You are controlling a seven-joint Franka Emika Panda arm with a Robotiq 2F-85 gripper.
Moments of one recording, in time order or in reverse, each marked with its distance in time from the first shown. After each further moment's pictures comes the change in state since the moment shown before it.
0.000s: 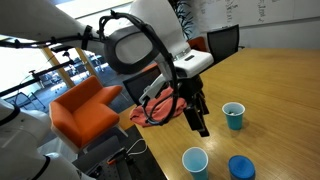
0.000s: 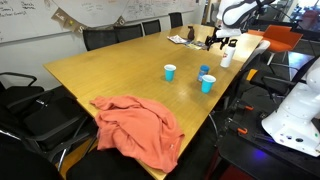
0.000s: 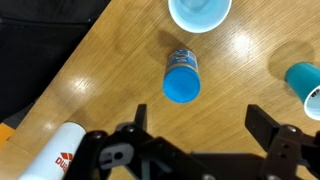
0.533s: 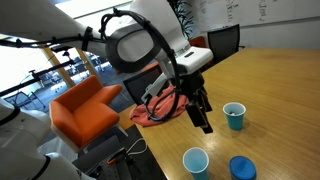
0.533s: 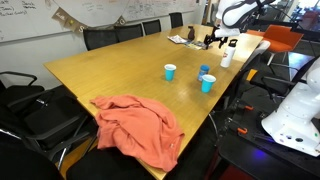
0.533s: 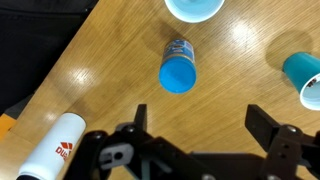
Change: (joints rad) arm 0.009 0.005 -0.001 0.003 -0.048 0.038 0.053
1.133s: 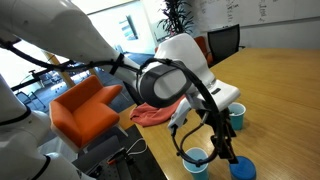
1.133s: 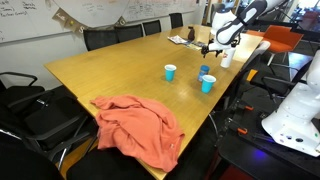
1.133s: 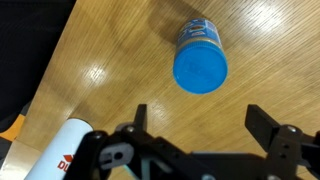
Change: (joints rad) arm 0.006 0.269 -0.091 0.074 -0.107 0.211 0.154
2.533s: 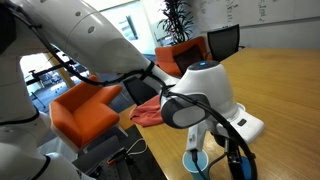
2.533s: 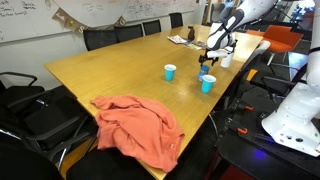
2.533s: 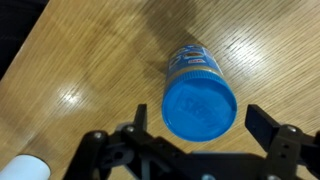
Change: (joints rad) arm -0.003 0.221 -0.009 0.110 0.411 0.022 -0.445
